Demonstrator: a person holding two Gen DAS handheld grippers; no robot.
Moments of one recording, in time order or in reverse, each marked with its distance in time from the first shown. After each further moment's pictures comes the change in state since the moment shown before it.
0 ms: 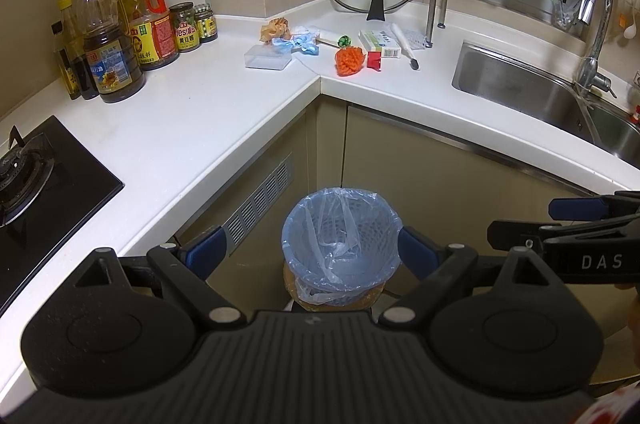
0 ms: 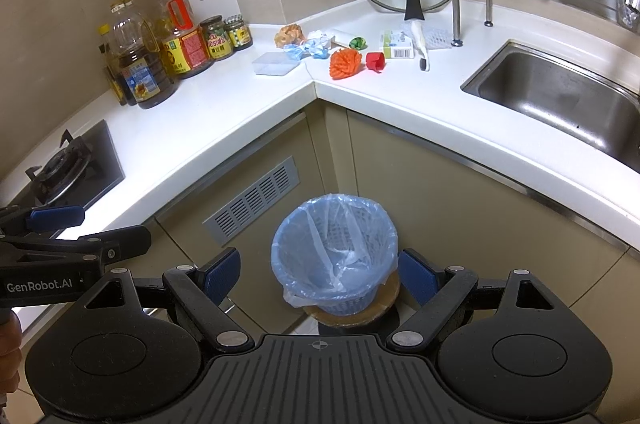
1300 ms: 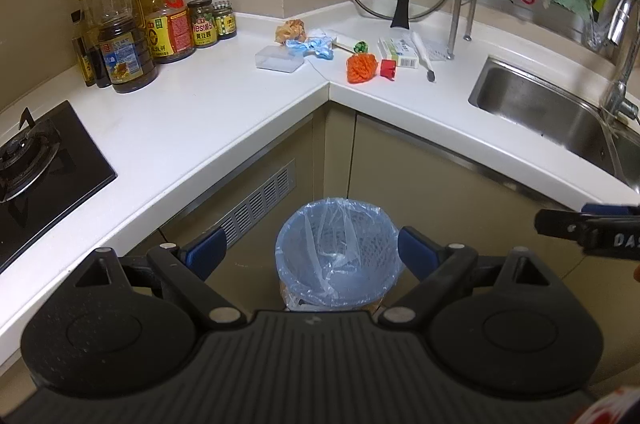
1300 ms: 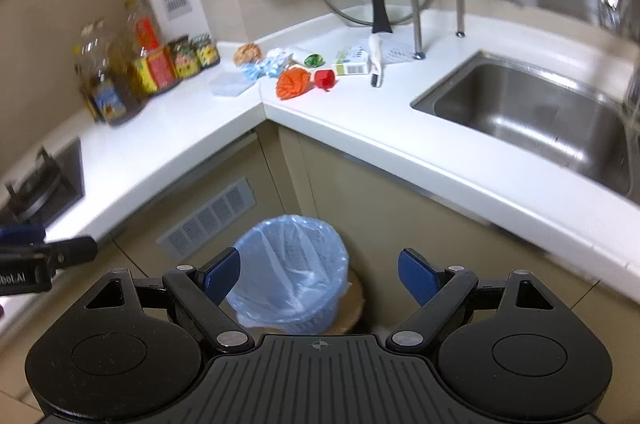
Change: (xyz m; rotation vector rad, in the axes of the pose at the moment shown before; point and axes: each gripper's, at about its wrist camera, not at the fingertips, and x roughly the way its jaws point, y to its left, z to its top) left arm 0.019 -0.037 0.014 -0.088 -0.017 0.083; right arm 0.002 -0.082 0.011 0.071 -0.044 0.007
